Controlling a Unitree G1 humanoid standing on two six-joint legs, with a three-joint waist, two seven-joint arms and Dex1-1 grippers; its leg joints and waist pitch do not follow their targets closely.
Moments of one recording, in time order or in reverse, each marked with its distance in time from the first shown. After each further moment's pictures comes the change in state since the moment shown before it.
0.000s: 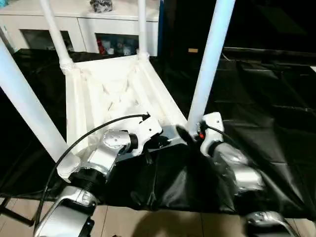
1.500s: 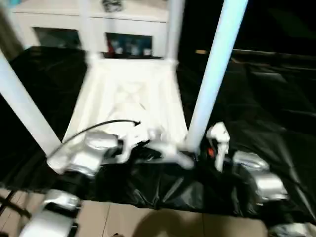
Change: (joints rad) left arm 0.037 0.015 0.009 -0.046 -0.035 0.049 -0.034; right arm 0.028 -0.016 0.007 -0.032 0.045 0.038 0.044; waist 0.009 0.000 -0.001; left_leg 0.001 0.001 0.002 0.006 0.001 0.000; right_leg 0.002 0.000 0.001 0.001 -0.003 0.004
